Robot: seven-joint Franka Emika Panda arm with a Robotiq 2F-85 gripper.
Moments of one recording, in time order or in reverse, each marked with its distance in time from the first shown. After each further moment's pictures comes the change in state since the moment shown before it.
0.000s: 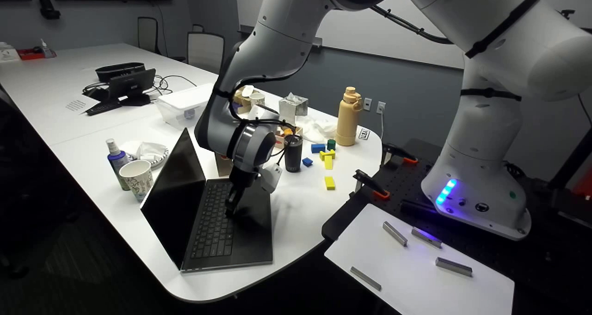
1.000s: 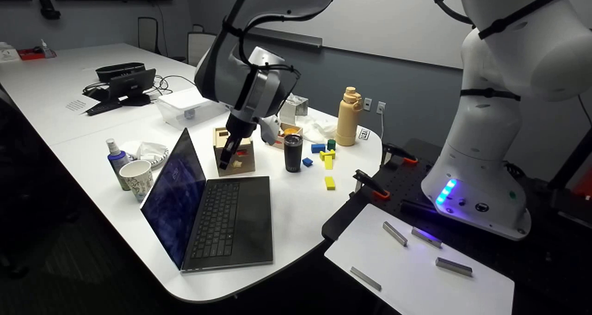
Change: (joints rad) arm 0.035 -0.356 -0.071 -0.246 -0.246 0.098 0.148
